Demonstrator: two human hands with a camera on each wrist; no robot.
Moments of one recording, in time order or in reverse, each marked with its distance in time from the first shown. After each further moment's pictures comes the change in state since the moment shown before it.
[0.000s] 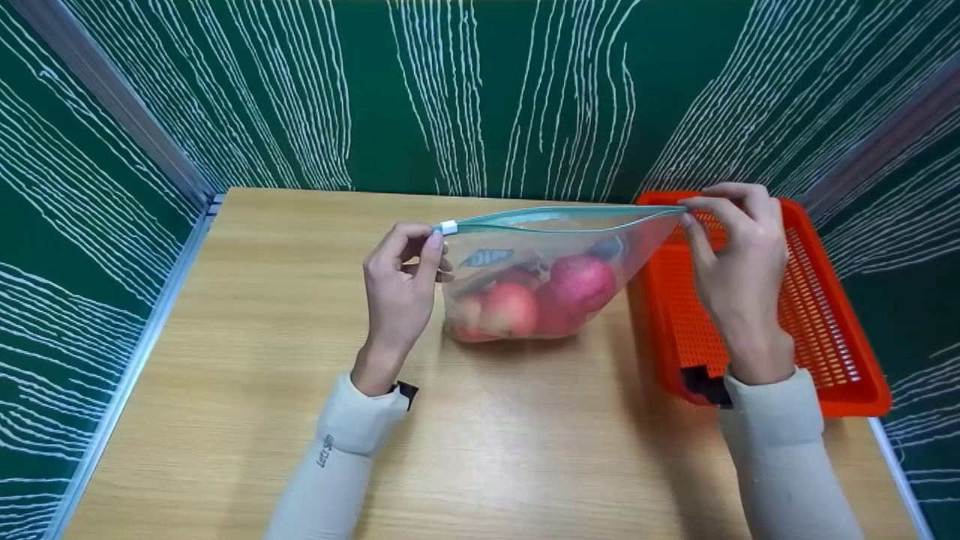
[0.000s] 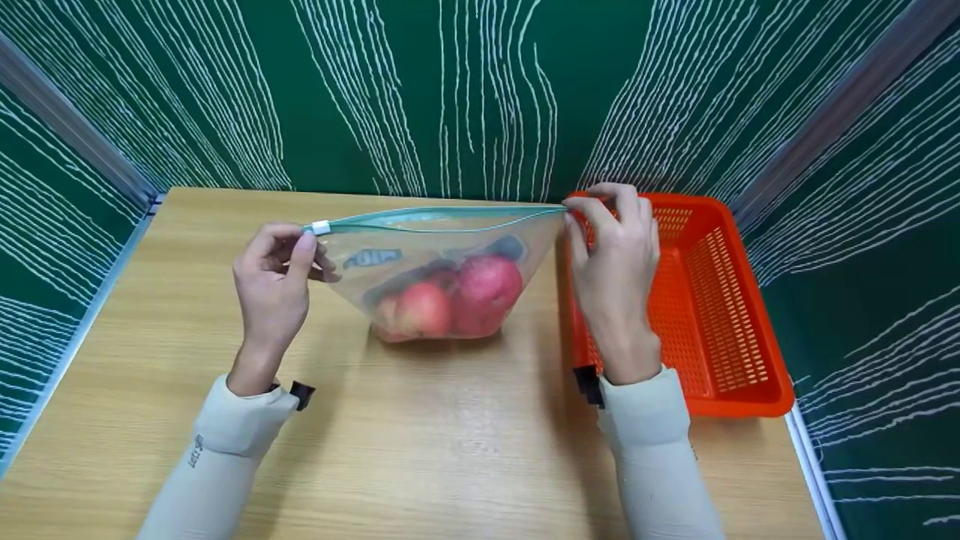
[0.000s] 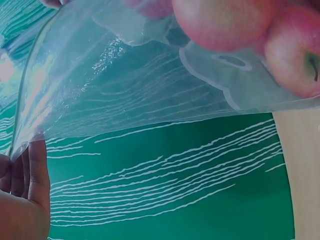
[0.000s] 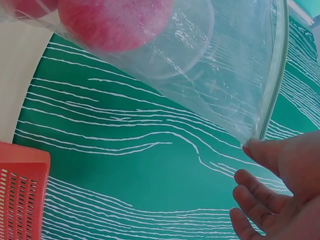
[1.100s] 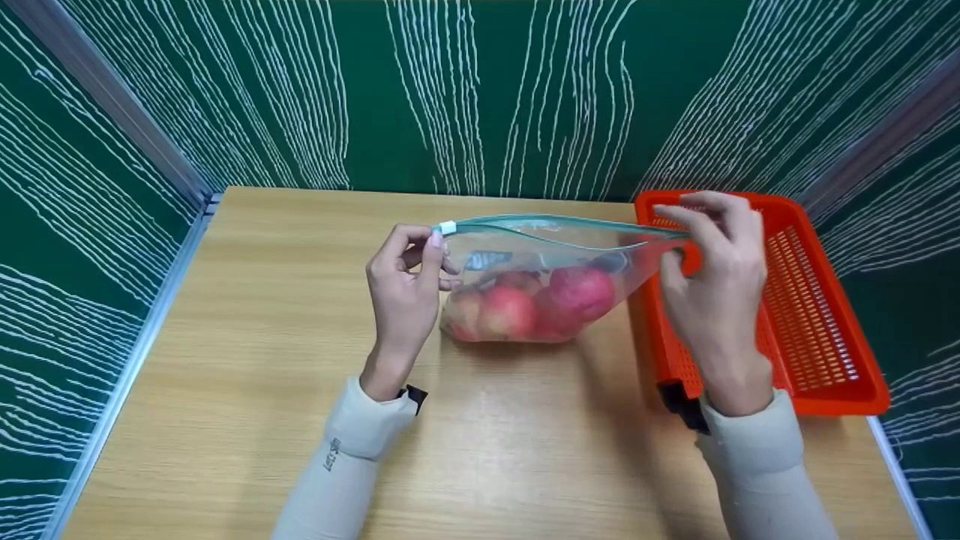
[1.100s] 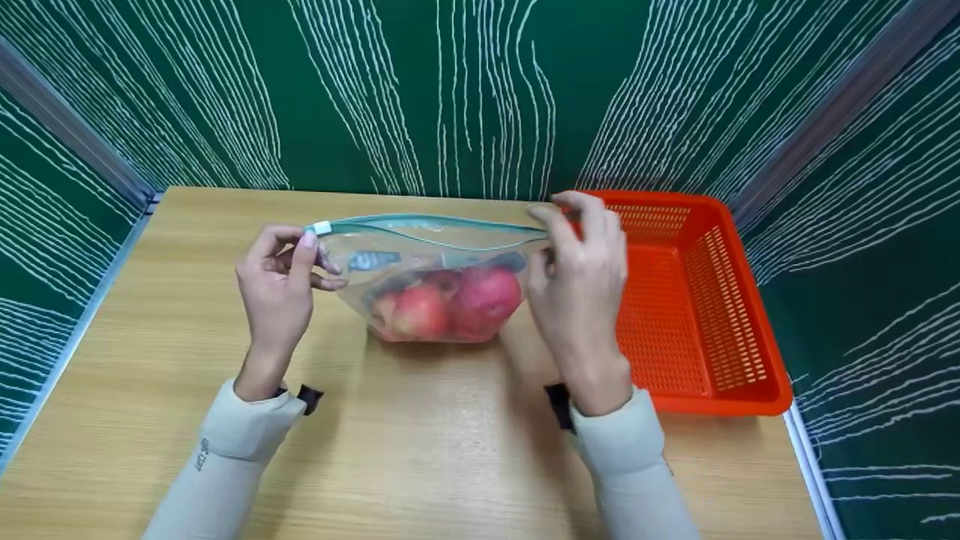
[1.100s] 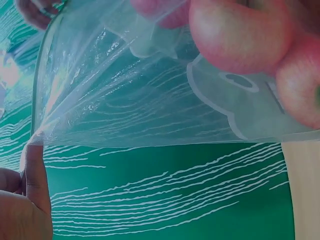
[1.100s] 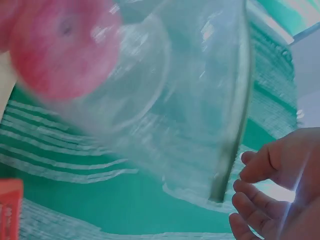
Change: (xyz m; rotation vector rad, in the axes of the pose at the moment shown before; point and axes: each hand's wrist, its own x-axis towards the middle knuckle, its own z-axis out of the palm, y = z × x) left_hand -0.004 0.005 0.011 -0.082 0.069 -0.067; right_hand -0.024 -0.046 0.001 0.003 0.039 -0.118
